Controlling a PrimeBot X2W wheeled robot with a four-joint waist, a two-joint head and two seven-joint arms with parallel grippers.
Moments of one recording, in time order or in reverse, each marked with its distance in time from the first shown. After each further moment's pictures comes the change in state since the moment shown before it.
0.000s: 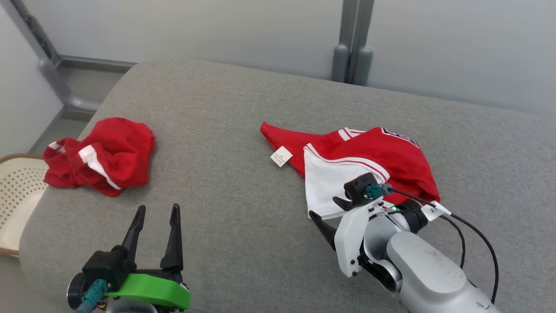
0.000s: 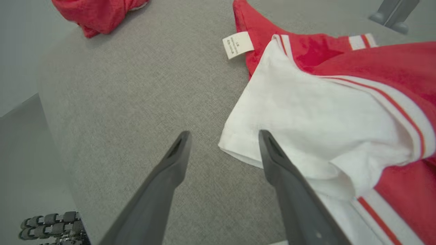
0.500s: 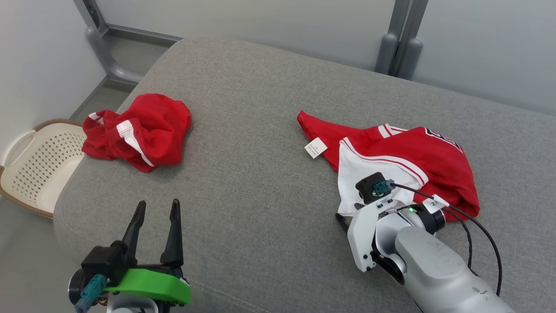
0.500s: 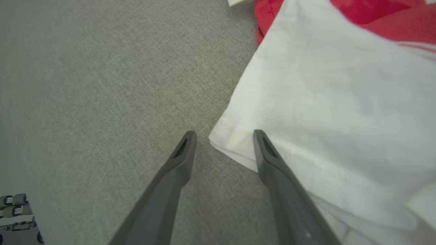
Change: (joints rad) left arm -0.021 -0.021 0.018 0.017 0.000 -0.016 0.000; right arm -0.098 0.040 -0.040 0.301 -0.075 0.000 -0.012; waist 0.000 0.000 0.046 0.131
